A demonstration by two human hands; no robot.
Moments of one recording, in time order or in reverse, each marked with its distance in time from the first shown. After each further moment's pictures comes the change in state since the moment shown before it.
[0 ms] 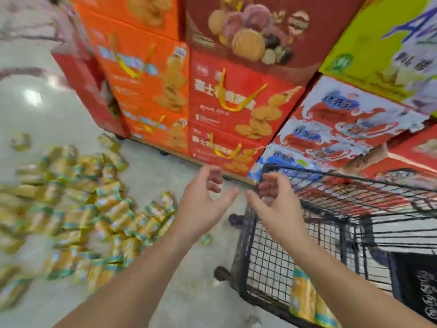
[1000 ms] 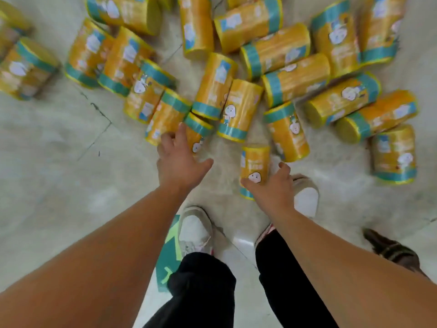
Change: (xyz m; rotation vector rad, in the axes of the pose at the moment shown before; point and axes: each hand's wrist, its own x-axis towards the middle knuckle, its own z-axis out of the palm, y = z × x) left_hand -0.056 -0.747 -0.145 0.558 0.220 -0.988; right_hand -0.109 0.353 0.669 -0.455 -0.780 0.559
